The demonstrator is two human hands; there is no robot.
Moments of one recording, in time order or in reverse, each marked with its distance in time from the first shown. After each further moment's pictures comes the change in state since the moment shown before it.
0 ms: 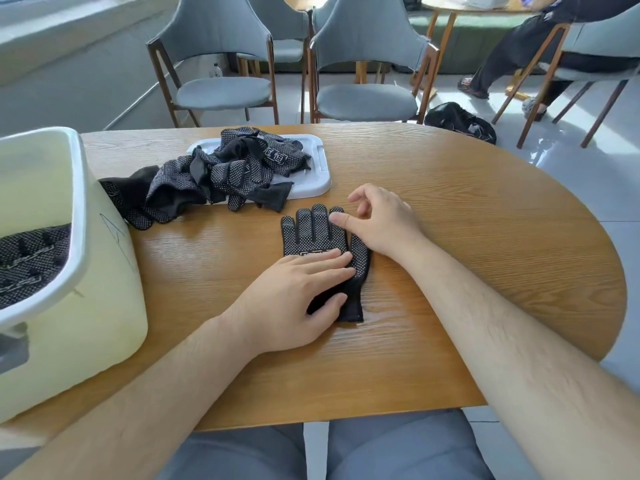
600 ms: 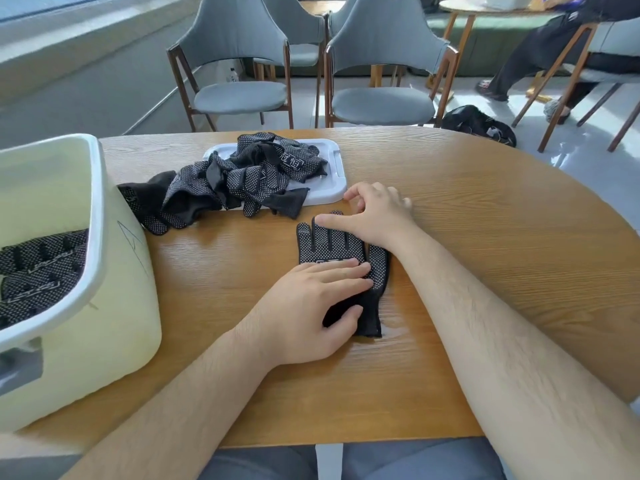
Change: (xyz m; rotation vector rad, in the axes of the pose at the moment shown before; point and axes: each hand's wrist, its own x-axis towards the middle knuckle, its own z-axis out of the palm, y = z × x) left_hand 0.000 -0.001 0.004 -0.068 0.042 -0.009; right_hand 0.032 -0.024 0.016 -0.095 -0.118 0.065
